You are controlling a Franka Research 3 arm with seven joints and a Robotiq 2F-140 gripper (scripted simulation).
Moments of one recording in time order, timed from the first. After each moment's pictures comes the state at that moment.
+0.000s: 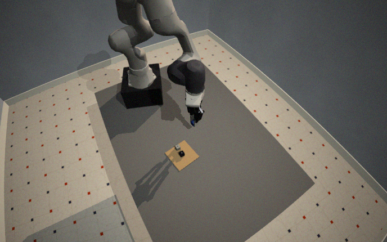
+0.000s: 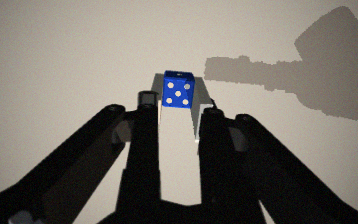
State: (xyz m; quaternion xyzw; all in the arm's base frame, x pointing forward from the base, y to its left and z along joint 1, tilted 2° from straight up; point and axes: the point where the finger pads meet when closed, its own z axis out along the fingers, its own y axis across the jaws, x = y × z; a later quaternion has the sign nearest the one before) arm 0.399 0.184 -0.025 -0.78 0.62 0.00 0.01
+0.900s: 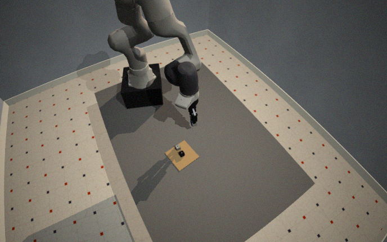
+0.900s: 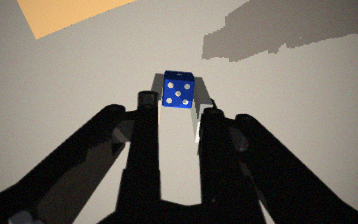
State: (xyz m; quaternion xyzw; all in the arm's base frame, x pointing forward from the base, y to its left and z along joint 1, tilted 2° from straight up) arm 0.395 0.181 -0.030 -0.65 0.75 0.03 0.04
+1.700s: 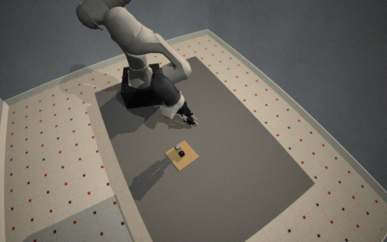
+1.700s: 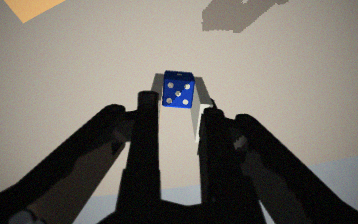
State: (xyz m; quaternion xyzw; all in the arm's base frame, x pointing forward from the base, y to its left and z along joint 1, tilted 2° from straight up) arm 0.398 0.178 -0.030 -0.62 0.76 0.15 0.15
